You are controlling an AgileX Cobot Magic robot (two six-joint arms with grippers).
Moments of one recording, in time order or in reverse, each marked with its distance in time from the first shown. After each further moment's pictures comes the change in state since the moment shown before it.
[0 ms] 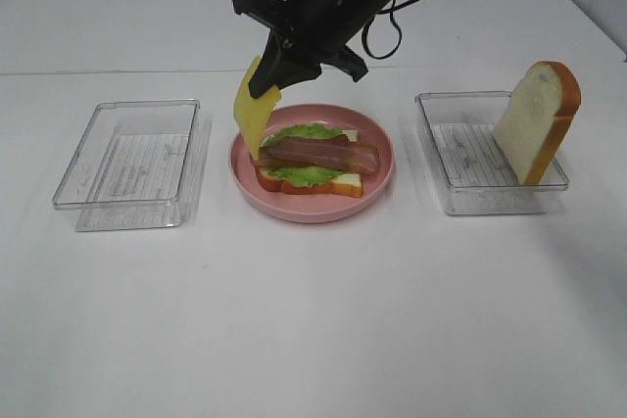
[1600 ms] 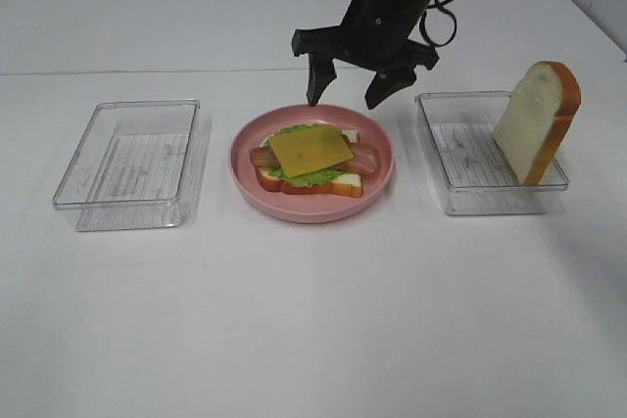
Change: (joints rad) left arm 0.000 0.000 0.000 0.000 0.000 0.000; right arm -0.021 -0.017 0.000 -0.531 -0.055 0.262
